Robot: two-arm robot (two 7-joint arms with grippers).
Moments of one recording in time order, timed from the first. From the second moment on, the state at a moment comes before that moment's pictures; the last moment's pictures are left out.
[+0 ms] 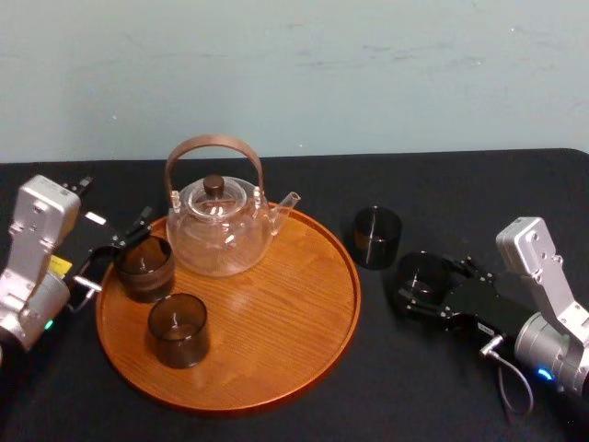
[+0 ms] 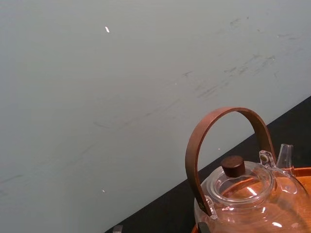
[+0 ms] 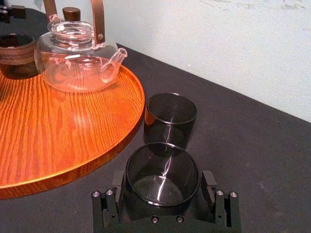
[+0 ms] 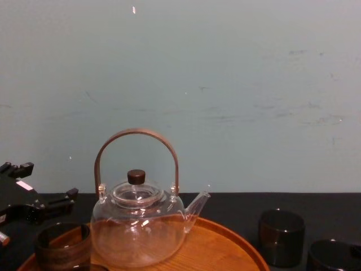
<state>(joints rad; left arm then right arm) -0.20 0.60 0.45 -1.41 -0.25 -0.12 0.03 0.06 0.52 -0.32 -1.48 0.27 0.05 0.36</state>
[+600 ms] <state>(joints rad) -0.20 0.60 0.45 -1.41 -0.25 -0.12 0.03 0.11 0.47 -0.31 -1.41 0.26 0.04 0.41</state>
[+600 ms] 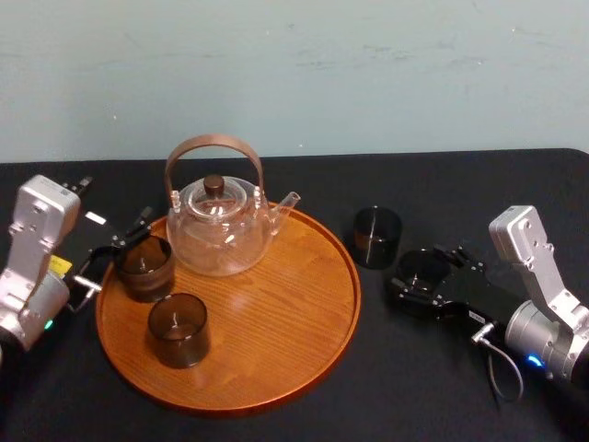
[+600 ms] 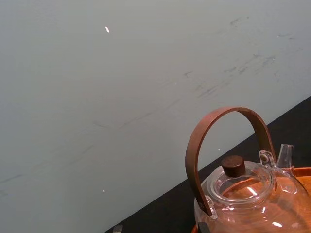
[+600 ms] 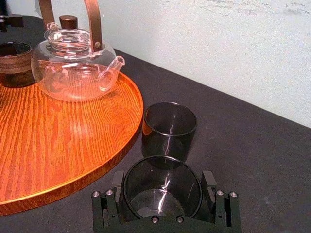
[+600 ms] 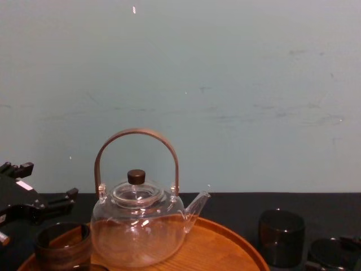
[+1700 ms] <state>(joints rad) -0.20 0.60 0.45 -1.41 -0.25 -0.12 0.03 0.11 0.48 -0.31 -1.41 0.26 0.03 0.41</state>
